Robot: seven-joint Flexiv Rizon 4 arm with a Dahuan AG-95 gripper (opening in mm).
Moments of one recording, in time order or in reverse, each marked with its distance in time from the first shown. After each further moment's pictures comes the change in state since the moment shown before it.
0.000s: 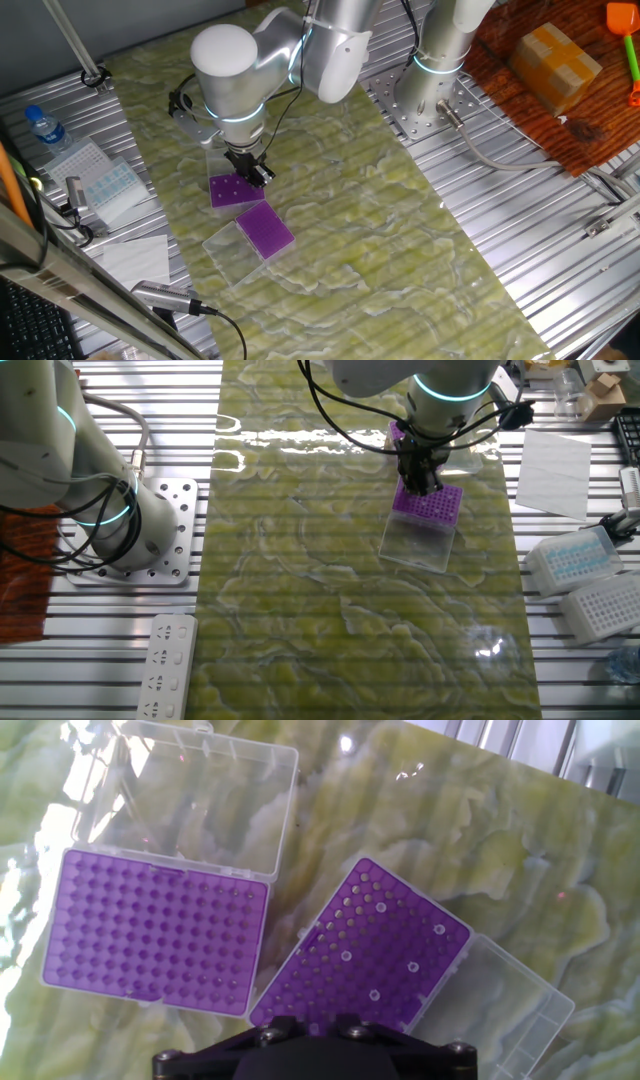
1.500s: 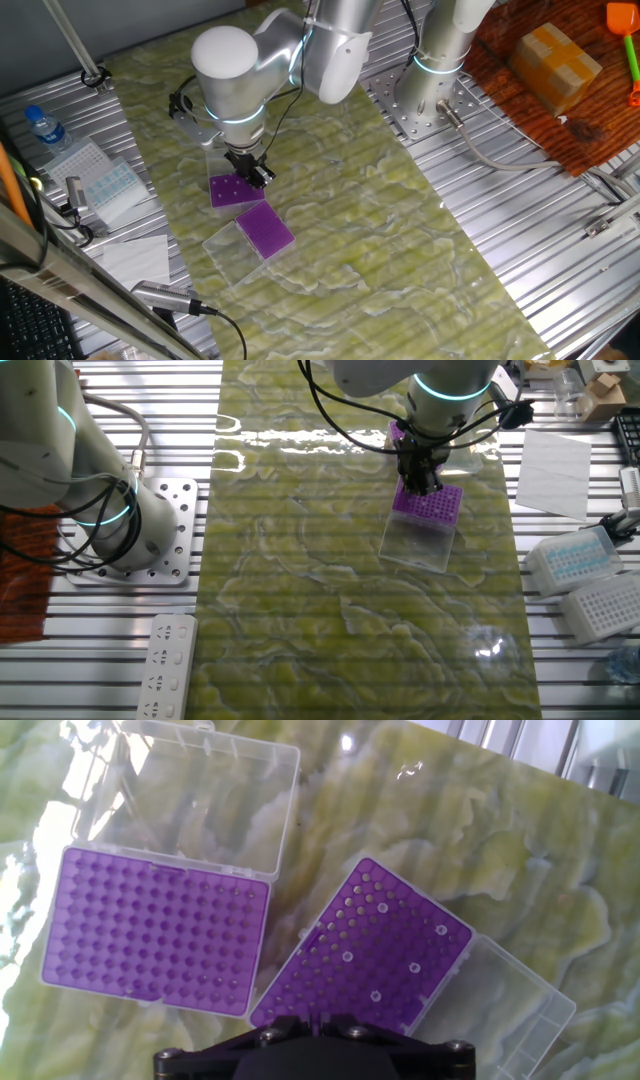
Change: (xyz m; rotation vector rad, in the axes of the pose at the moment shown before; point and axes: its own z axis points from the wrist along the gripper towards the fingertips) arm 0.001 0.000 0.002 0.003 0.001 -0.006
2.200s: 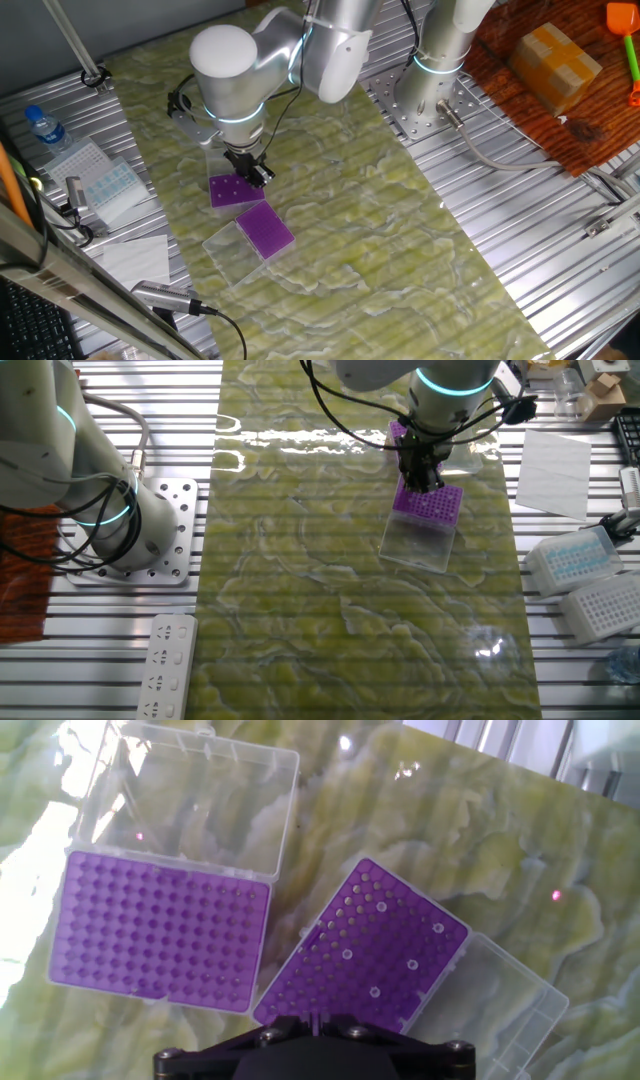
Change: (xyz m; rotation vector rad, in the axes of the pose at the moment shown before) arm 0.000 0.002 -0.014 -0.002 0.013 0.005
